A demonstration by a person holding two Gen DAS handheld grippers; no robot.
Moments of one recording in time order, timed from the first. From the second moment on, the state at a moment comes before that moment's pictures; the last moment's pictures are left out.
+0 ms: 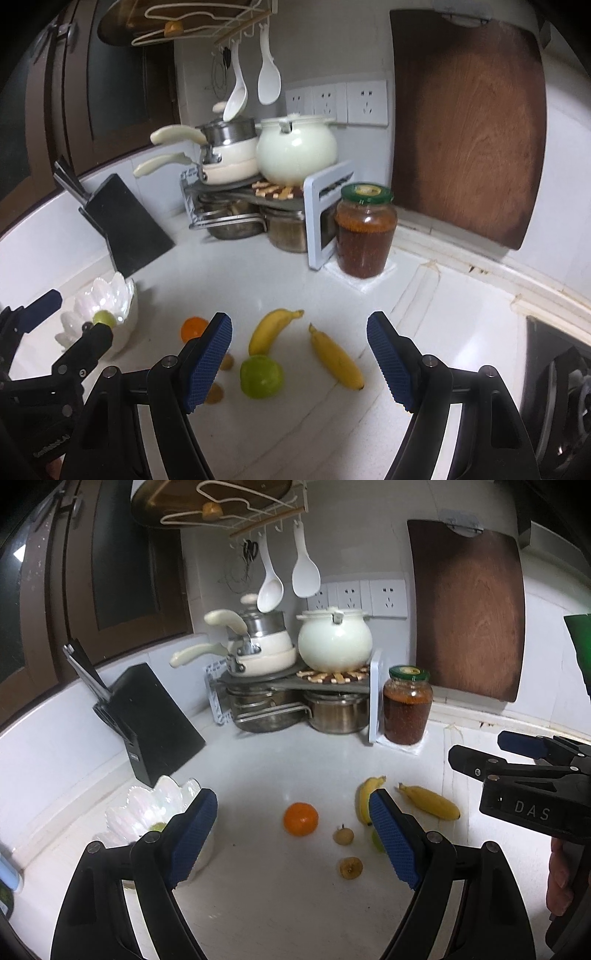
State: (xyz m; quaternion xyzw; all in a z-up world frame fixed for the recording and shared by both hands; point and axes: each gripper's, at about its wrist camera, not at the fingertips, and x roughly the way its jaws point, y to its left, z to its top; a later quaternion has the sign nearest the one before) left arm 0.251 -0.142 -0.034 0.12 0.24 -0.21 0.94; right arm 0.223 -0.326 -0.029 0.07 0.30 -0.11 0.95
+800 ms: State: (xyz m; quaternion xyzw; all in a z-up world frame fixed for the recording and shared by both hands) left arm 0.266 -0.162 -0.104 0.13 0.33 -0.25 0.90; right arm 0.256 -0.327 -0.099 0.07 0.38 -0.04 0.92
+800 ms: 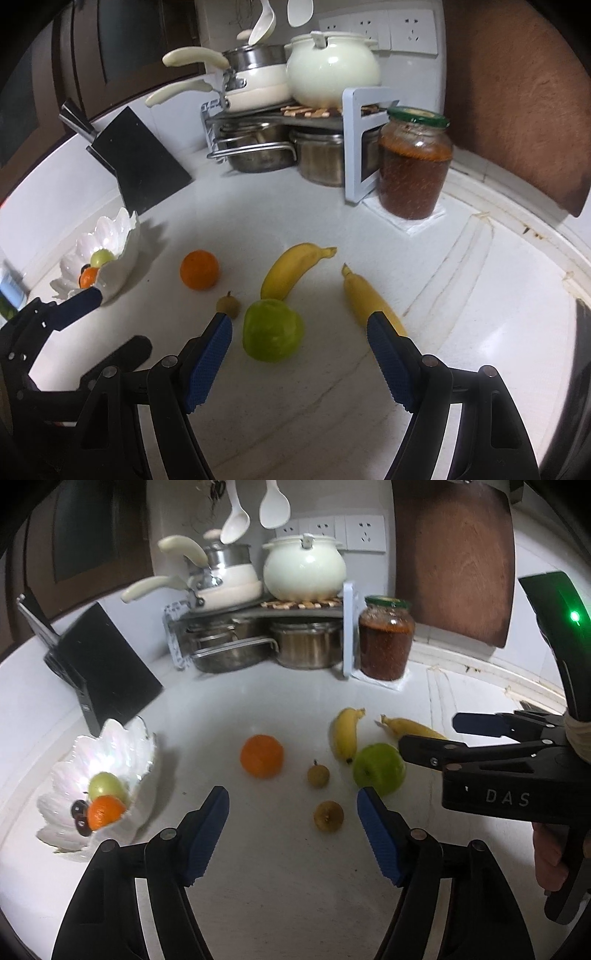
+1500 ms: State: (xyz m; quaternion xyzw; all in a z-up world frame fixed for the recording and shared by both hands) left arm 0.296 -0.182 -0.147 0.15 0.39 -0.31 0.85; right arm 0.288 -0.327 -0.134 0.10 0.43 -0.01 0.90
